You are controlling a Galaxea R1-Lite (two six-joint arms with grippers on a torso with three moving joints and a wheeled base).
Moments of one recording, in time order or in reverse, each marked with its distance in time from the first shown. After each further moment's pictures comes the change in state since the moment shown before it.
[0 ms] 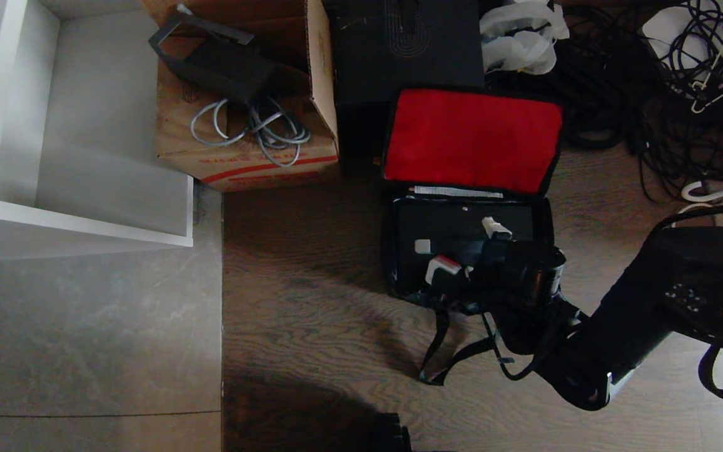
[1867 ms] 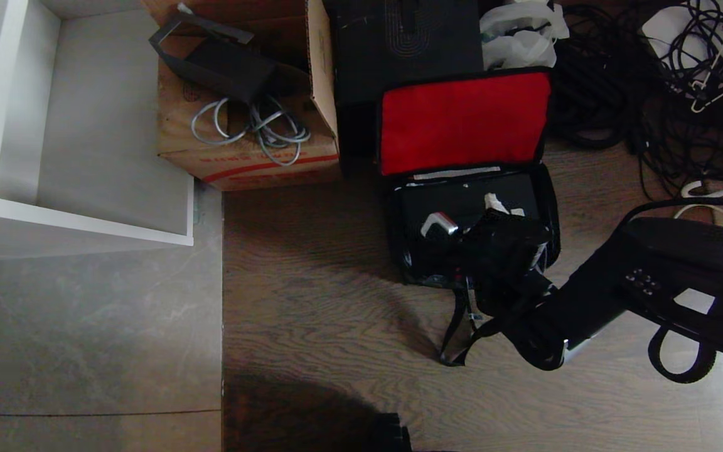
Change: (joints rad) left arm 0.000 0.000 0.000 0.000 0.000 0.000; right arm -0.016 0.090 -0.250 -0.053 -0.099 0.104
